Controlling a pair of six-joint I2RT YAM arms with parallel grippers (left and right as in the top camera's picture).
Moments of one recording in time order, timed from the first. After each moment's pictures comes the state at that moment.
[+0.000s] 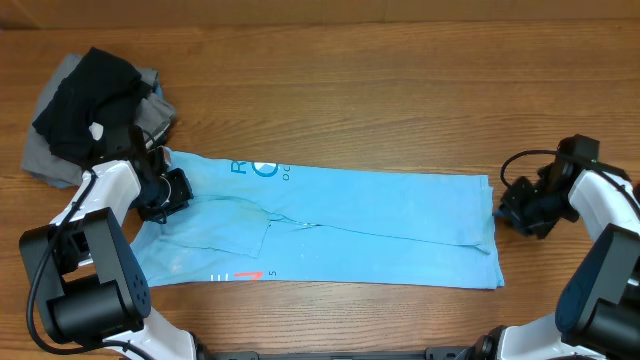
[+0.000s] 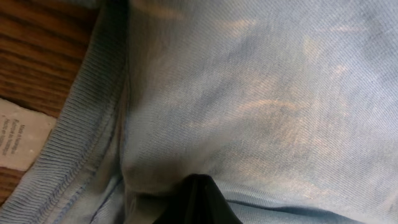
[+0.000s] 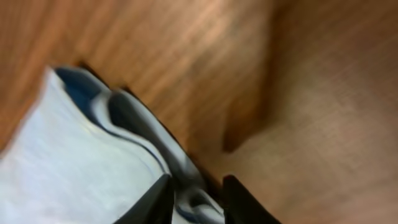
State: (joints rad) left arm 0.29 1.83 1.06 -0.69 0.17 -0.15; right arm -0.39 1.71 0.99 -0.80 -0.24 0.38
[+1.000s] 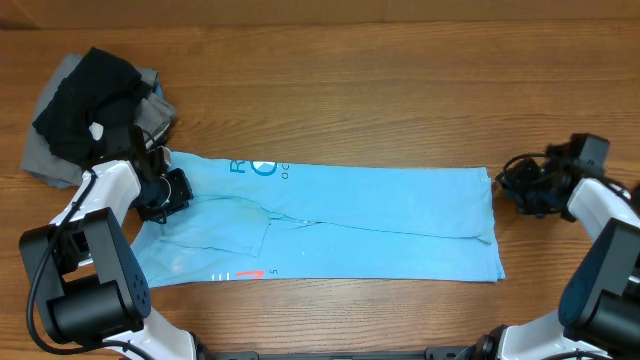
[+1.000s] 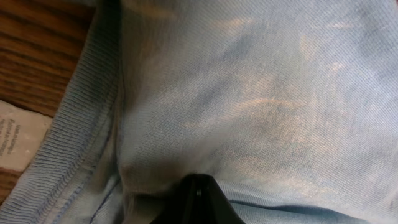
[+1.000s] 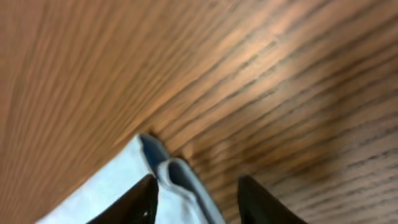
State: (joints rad) left arm 0.29 1.83 1.06 -0.69 0.17 -0.15; right arm -0.43 1.73 0.96 -0.49 -0.38 0.36
